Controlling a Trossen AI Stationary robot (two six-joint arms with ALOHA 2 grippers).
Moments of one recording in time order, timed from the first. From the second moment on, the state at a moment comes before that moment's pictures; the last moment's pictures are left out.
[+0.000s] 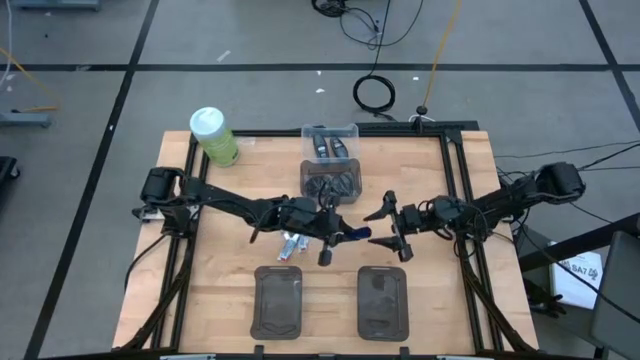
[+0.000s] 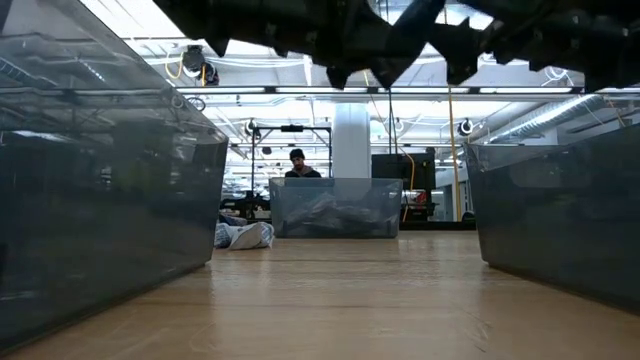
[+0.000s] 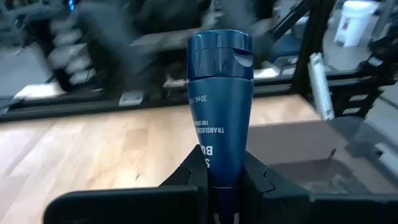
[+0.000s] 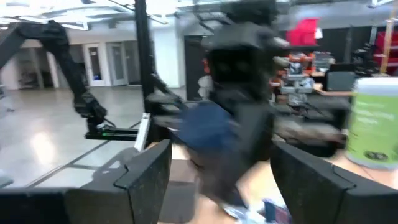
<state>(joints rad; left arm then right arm) -0.10 1.81 1.11 0.48 0.08 0.05 0.16 1.18 0.28 1.06 -0.05 0.05</state>
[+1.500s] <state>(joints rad) -0.09 1.75 1.11 0.38 0.08 -0.12 0.20 1.26 0.34 1.04 -0.01 -0.06</state>
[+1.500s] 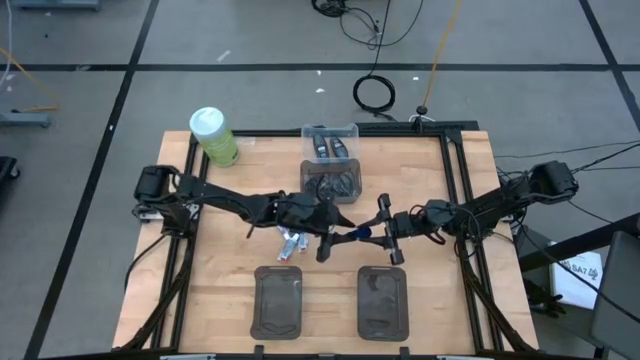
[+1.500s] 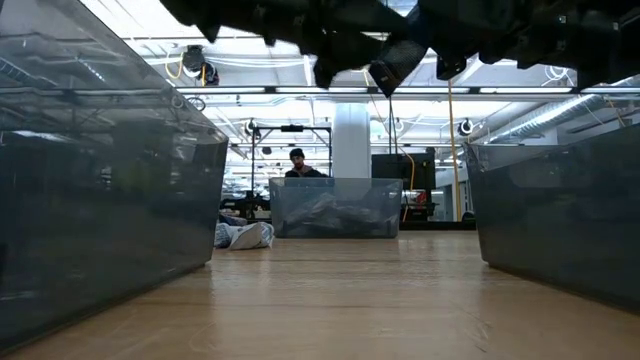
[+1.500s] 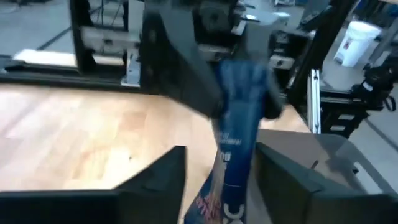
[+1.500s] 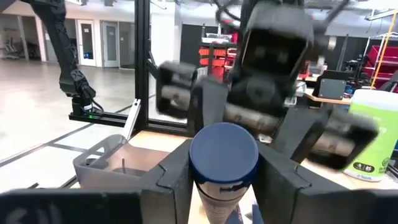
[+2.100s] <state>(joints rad) -0.10 1.55 1.11 -0.08 -0.30 -0.07 0.28 1.19 0.34 0.85 -0.55 0.32</state>
